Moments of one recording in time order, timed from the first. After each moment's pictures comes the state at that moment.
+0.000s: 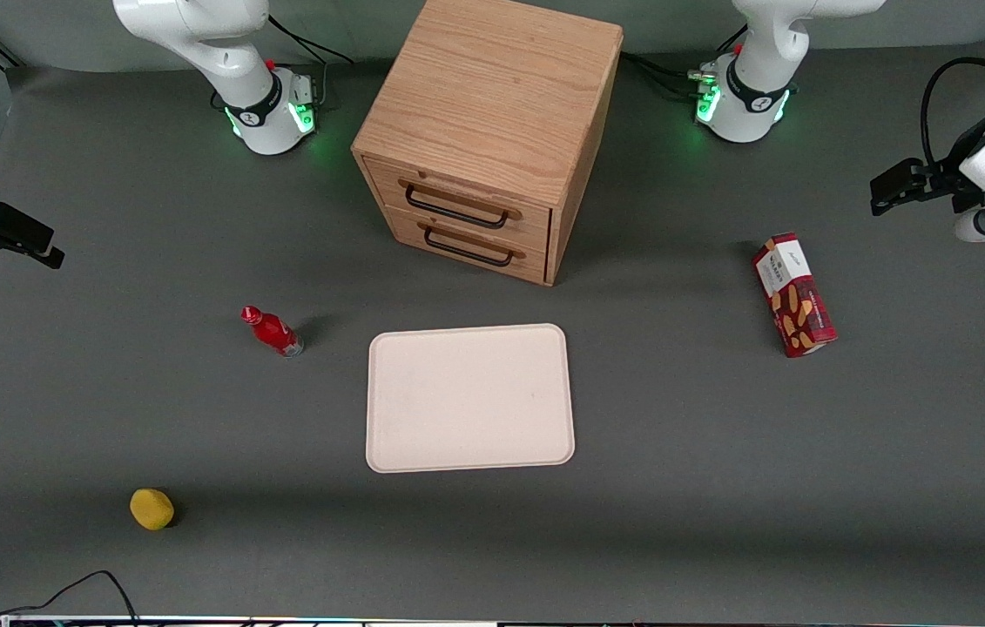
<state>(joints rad) -0.07 -0.09 0.01 -1.70 0.04 1.47 -0.05</state>
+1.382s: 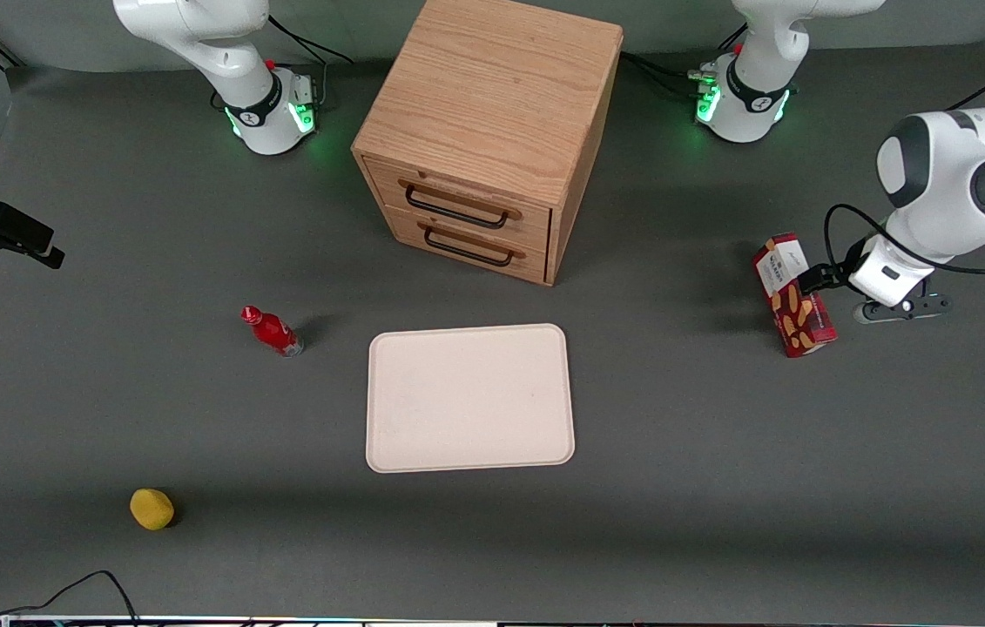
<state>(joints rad) -0.05 0.02 0.12 -2.38 -0.02 2.33 -0.05</state>
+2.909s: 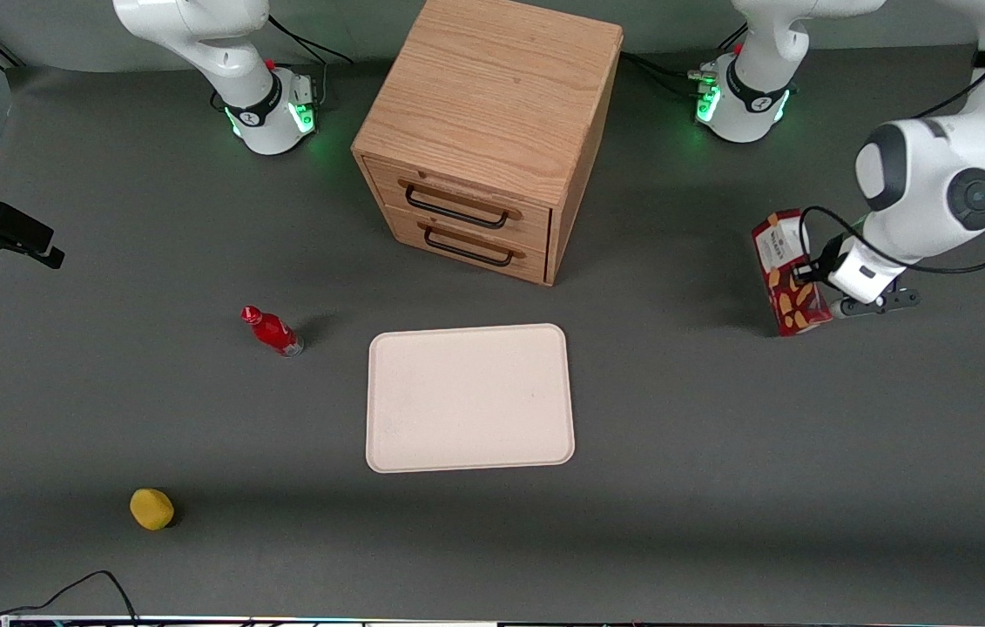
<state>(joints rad) -0.07 -0.04 0.09 -2.36 -0.10 2.15 -0.07</state>
